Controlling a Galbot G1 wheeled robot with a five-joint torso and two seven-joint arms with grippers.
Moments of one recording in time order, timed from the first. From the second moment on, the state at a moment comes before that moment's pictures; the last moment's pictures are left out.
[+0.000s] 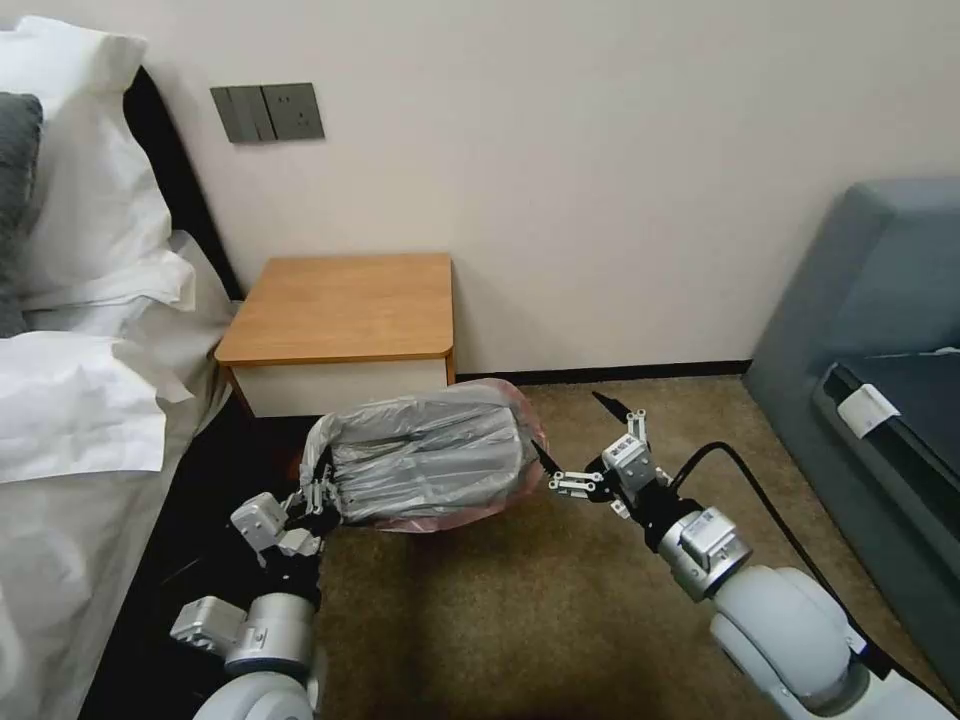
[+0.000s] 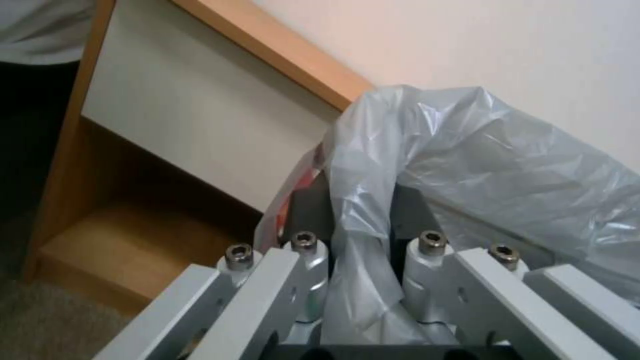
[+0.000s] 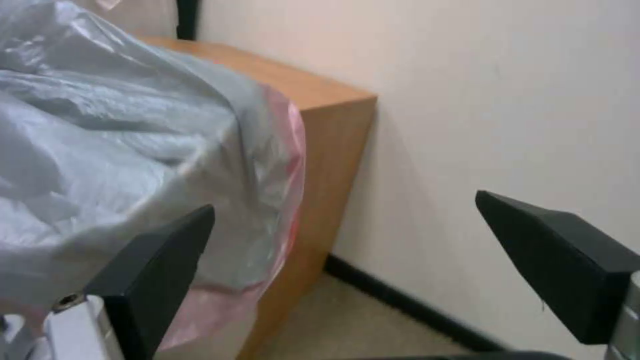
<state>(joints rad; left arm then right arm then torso) 1.73 -1.55 -0.56 -2.26 -0.61 0.02 -0.06 -1.38 0.94 0.26 2.21 0.21 -0.19 -0.03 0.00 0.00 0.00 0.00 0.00</state>
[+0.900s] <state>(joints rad) 1.76 -1.57 -0.52 -2.32 -0.64 0.03 -0.05 -1.27 1.05 0.16 2.01 0.45 -0.26 0.03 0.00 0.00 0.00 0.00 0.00</state>
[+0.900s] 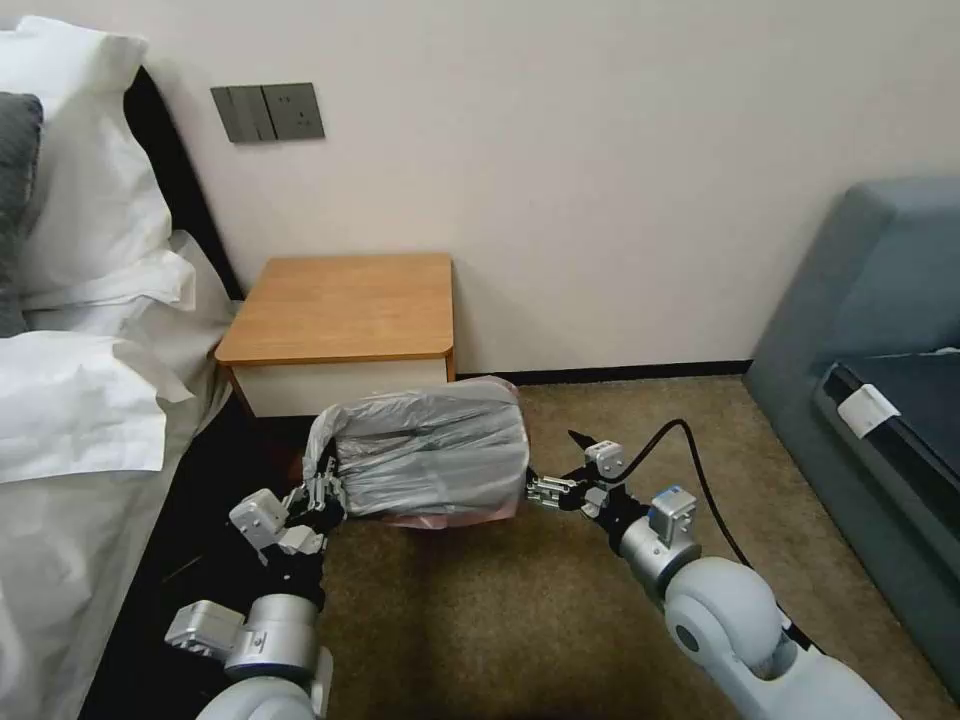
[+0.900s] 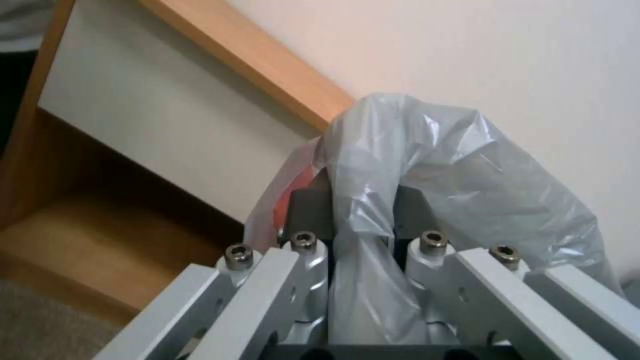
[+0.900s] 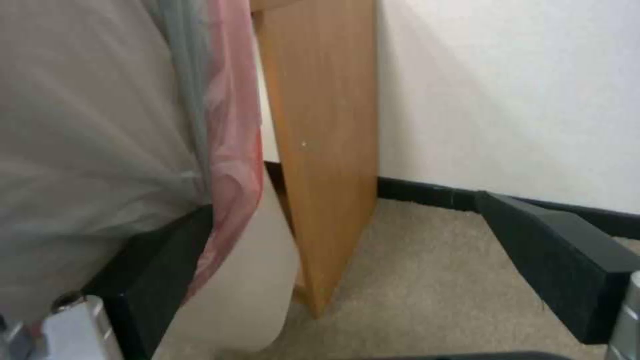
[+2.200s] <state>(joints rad) 1.75 -1.56 -0.55 -2.26 -0.50 0.02 -0.10 -1.43 1.00 0.40 2.03 0.21 -0.13 -0.05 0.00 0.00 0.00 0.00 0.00</state>
